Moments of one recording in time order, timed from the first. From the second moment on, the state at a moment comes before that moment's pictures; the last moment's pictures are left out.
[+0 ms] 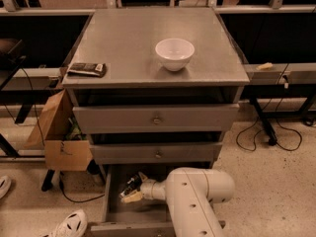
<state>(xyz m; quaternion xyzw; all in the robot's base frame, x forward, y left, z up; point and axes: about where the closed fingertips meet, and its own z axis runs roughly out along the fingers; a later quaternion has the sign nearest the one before) 0.639 0.136 0.169 -0.39 0.71 0.39 0.44</state>
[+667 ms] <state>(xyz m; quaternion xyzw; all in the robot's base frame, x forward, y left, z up) 0.649 0.154 0.166 -0.41 0.70 0.36 0.47</state>
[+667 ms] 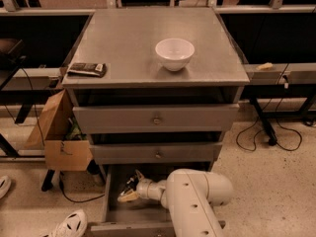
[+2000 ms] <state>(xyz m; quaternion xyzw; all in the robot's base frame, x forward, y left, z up) 0.674 0.151 0.152 -0.41 0.72 0.27 0.48</state>
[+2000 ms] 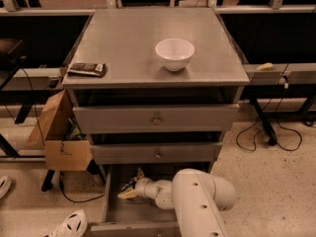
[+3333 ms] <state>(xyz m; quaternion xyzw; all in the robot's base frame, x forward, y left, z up) 0.655 0.153 0.143 -0.44 0.72 0.27 0.46</state>
